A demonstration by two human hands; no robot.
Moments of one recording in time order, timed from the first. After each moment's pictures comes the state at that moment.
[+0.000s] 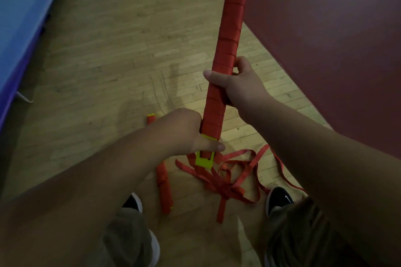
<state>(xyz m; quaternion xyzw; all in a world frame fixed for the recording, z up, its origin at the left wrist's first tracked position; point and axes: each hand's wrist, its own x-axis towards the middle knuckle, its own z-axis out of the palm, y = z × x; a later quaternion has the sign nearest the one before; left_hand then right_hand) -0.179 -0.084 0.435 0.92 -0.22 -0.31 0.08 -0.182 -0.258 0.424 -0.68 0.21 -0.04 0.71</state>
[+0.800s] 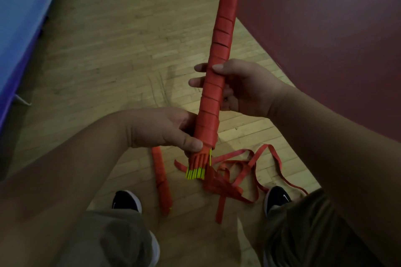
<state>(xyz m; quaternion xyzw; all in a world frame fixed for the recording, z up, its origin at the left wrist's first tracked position) -0.154 -0.046 0.452 0.72 -0.32 -0.51 0.35 -0.189 -0.292 0.445 -0.55 0.00 0.20 0.81</state>
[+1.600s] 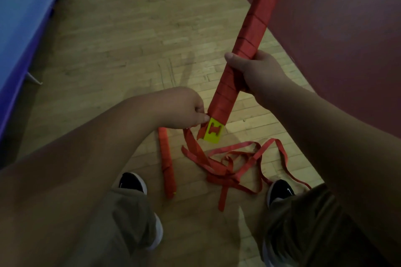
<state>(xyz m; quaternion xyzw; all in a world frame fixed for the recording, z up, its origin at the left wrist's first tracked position) -0.154 -0.060 0.449 0.91 -0.27 -0.31 0.06 -0.179 -0.265 0.429 -0.70 0.21 -0.03 0.68</state>
